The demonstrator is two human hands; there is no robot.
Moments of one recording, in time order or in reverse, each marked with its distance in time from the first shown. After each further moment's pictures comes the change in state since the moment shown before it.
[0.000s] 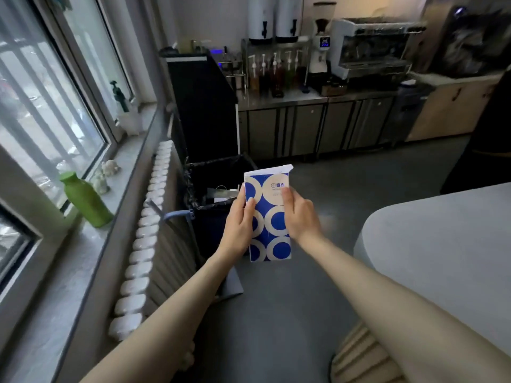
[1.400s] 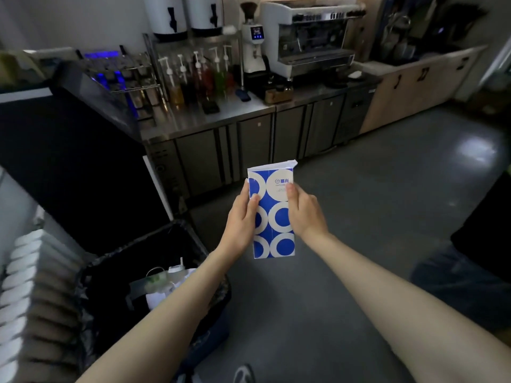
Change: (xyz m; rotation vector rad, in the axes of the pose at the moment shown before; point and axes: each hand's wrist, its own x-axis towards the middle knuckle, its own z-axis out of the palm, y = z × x) left_hand 0.593 -0.112 0.150 -0.053 -0.336 -0.089; right_hand 0.532 0.217 -0.033 -0.054 0.178 0.222
